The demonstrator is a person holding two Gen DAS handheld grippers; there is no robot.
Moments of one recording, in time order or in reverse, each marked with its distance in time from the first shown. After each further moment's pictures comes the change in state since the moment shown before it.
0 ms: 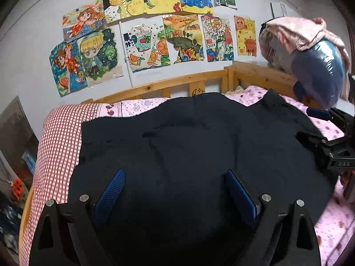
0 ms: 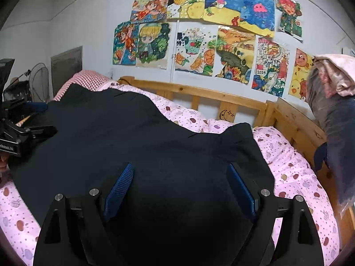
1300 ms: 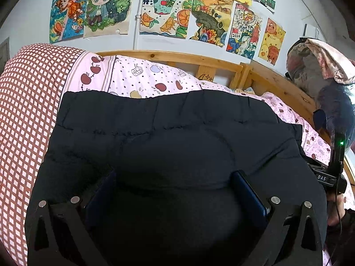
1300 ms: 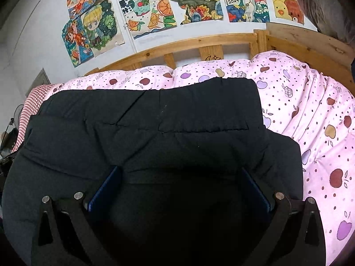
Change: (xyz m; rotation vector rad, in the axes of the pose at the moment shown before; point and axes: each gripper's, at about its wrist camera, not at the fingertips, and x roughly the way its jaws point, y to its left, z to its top) left arm 0.139 0.047 -0.002 -0.287 0.146 -0.164; right arm 0.174 -0.084 -0.056 0.379 0.211 0.071
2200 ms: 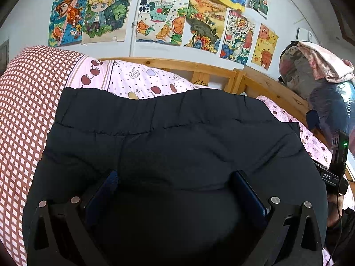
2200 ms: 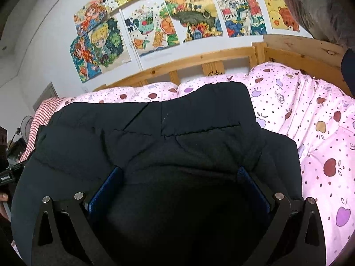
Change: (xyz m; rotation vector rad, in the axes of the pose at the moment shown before) left arm -0.014 -0.002 -0.016 0.011 -0.063 -0.029; right arm -0.032 -0.005 -0.015 0.028 -0.127 0.047
